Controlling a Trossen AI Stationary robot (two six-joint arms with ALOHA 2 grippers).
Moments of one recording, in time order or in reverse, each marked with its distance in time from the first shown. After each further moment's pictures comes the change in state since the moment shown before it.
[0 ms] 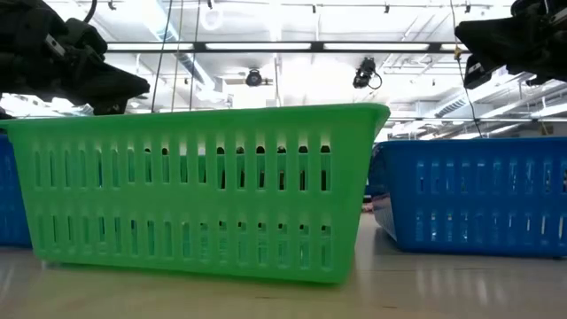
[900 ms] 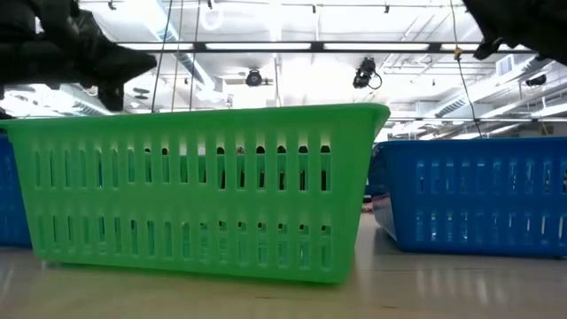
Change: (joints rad) left arm 0.013 0.000 0.000 0.210 -0.144 -0.009; right arm -0.002 0.000 0.000 0.328 0.152 -0.183
